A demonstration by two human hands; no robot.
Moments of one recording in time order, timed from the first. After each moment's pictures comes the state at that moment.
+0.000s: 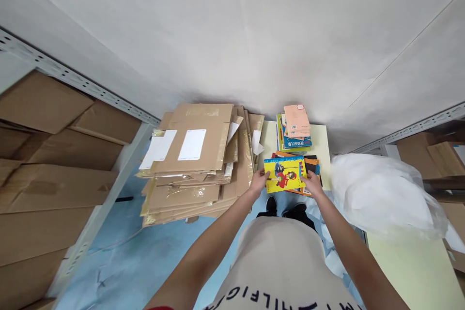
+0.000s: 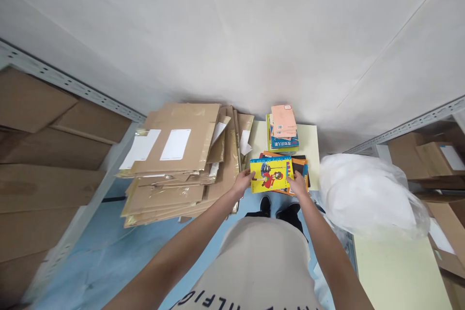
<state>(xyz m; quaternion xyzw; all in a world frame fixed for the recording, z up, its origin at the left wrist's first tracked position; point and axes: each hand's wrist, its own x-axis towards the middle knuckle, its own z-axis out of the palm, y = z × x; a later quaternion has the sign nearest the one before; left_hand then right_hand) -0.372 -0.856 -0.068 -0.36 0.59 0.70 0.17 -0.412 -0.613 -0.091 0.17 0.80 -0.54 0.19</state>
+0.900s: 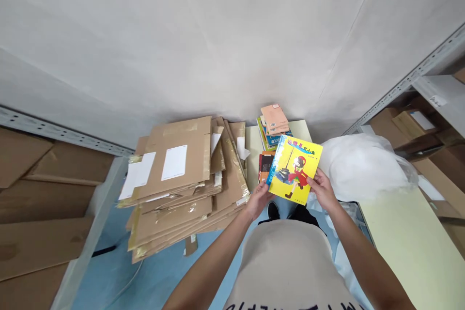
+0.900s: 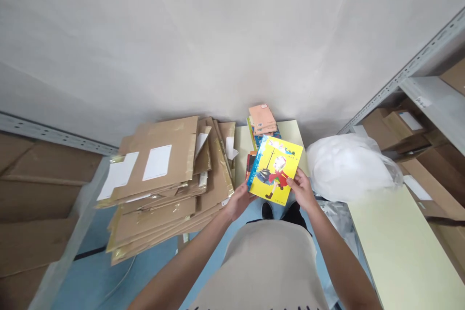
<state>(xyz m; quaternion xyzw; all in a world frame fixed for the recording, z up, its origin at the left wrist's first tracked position) -0.311 -0.833 -0.013 -0.13 0.51 0.82 0.23 -0.327 -0.604 0.051 0.14 0.62 -0.76 0.13</state>
